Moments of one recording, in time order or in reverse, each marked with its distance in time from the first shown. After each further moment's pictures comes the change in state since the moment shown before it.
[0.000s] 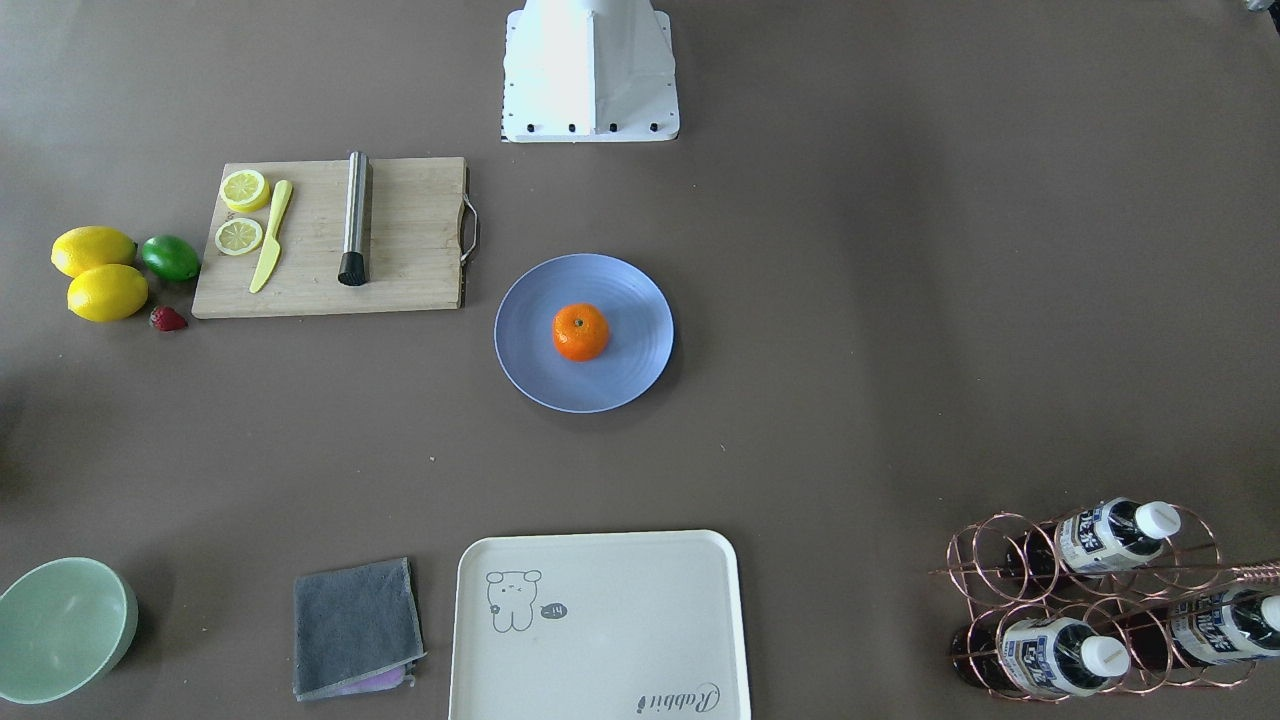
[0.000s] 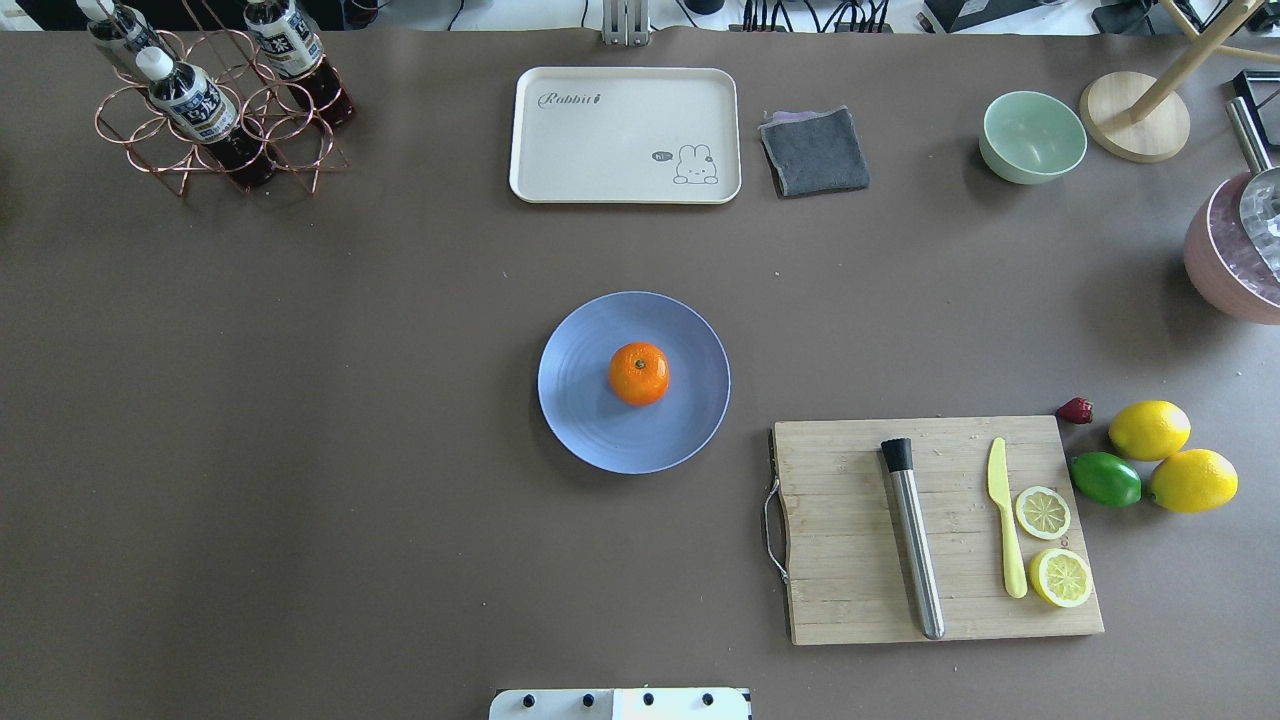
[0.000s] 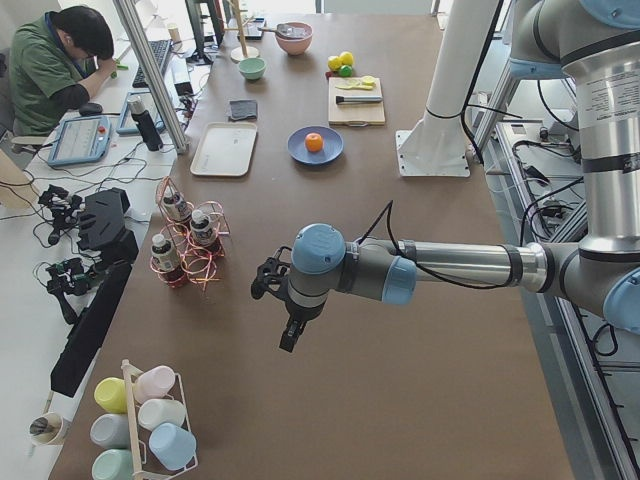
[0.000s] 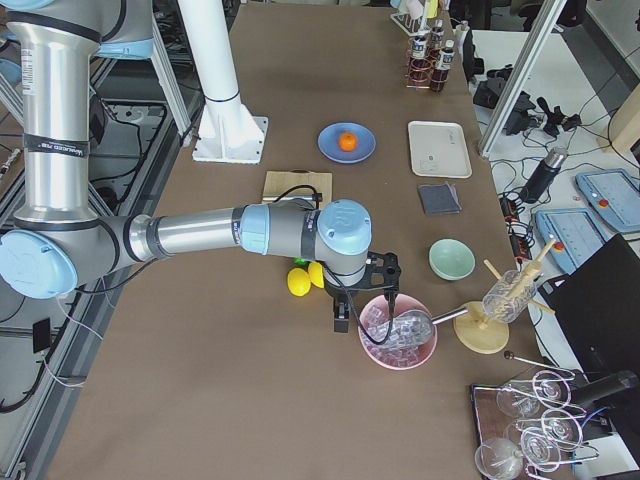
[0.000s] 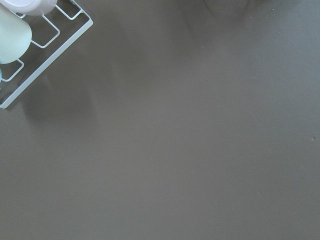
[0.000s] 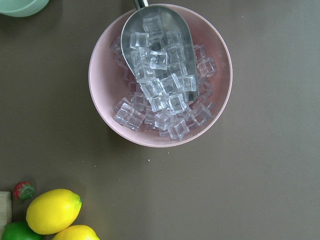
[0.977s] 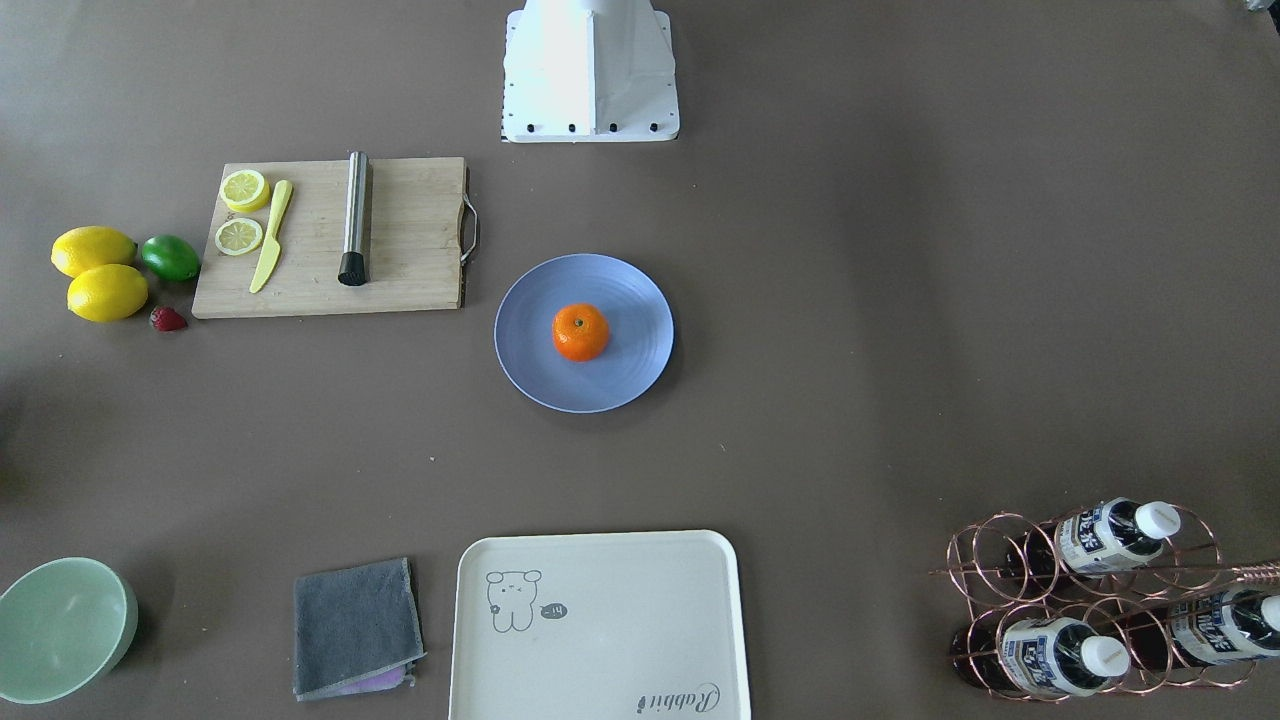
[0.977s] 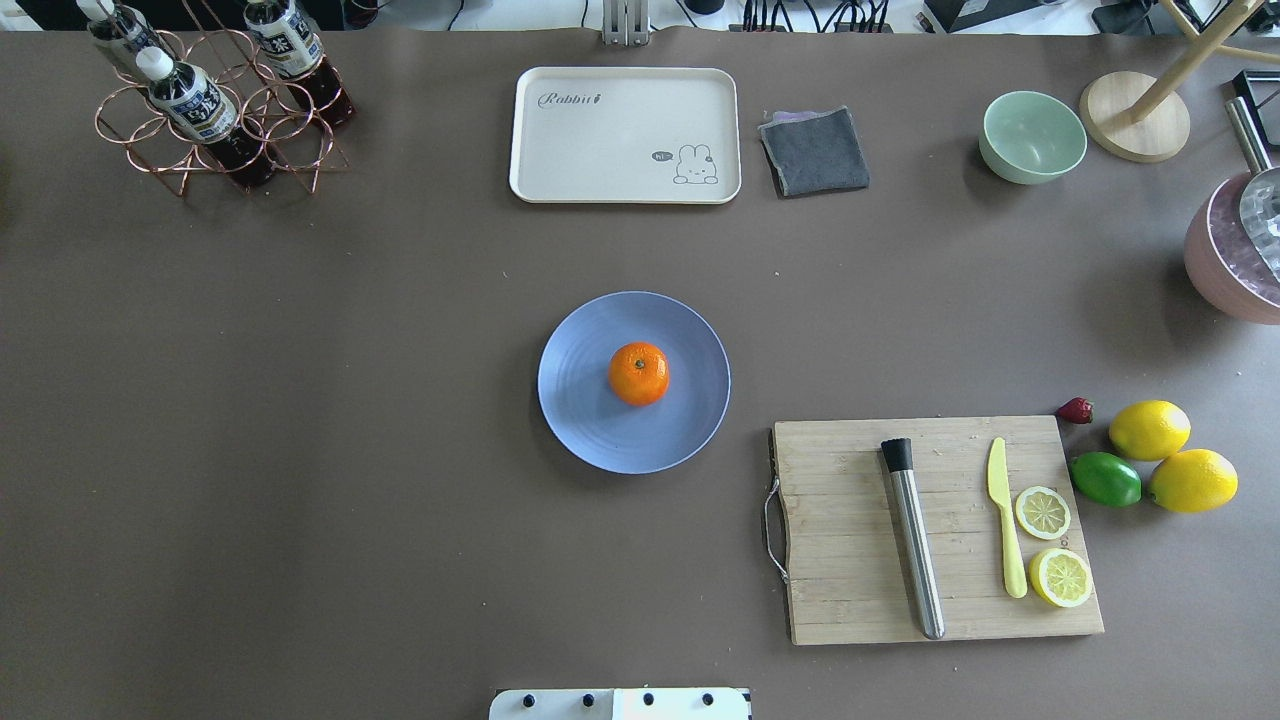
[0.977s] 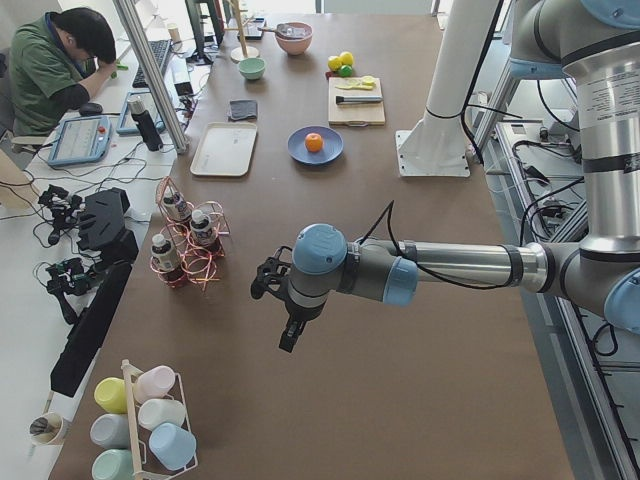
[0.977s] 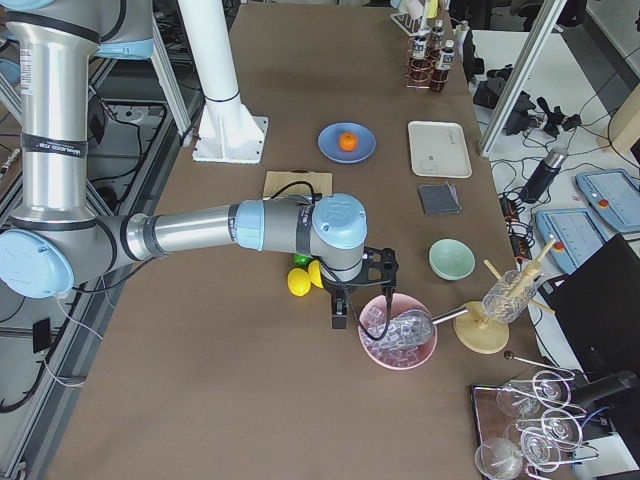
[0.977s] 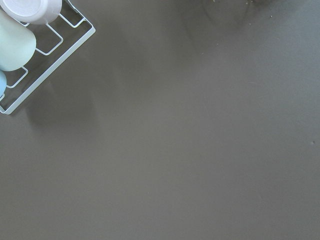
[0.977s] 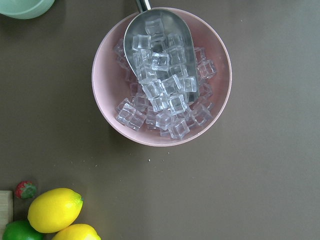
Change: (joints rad) left arm -0.005 0.001 0.001 -0.007 -0.002 -0.001; right arm 0.005 -0.009 0.017 -0.001 -0.007 0.001
